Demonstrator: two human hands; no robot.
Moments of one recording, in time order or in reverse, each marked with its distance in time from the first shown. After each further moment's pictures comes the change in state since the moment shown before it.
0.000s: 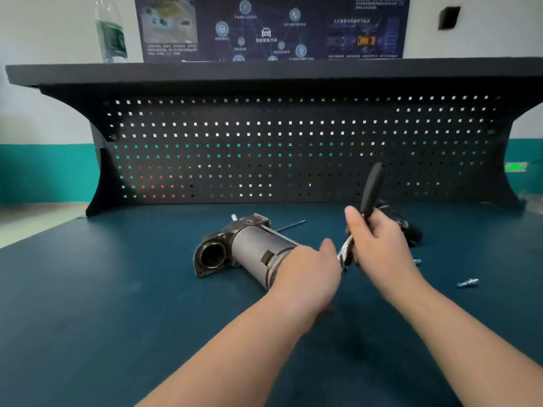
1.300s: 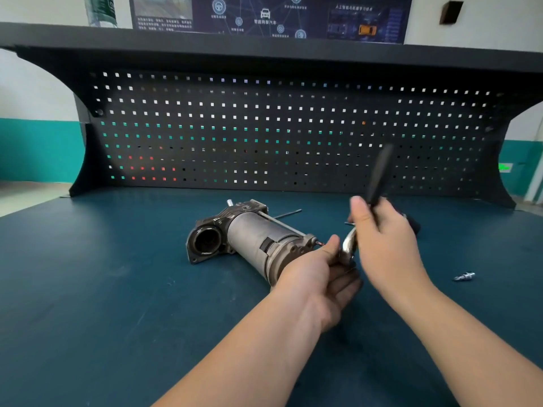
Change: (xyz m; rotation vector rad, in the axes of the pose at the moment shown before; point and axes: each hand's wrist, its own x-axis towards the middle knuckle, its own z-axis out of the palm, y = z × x) left_hand 0.013 -0.019 0.019 -1.029 -0.342 -0.387; right_hand -0.019 -0.024 0.000 -0.138 0.041 -0.070
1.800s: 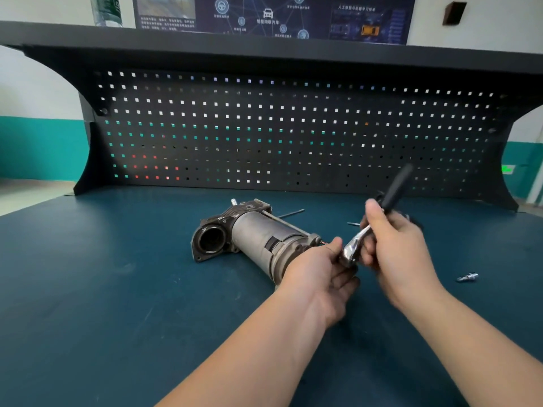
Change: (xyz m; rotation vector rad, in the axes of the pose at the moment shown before) left_hand 0.003 0.000 -0.001 -0.009 0.025 0.017; right_hand 0.000 0.009 0.001 0.498 -0.015 0.331
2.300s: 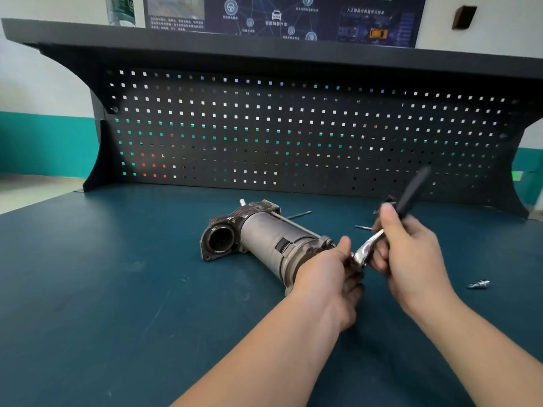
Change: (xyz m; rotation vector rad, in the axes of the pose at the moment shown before) left_hand 0.005 -0.002 0.000 -0.002 0.032 -0.010; right_hand -0.003 0.001 -0.001 -0.003 0.004 -0.085
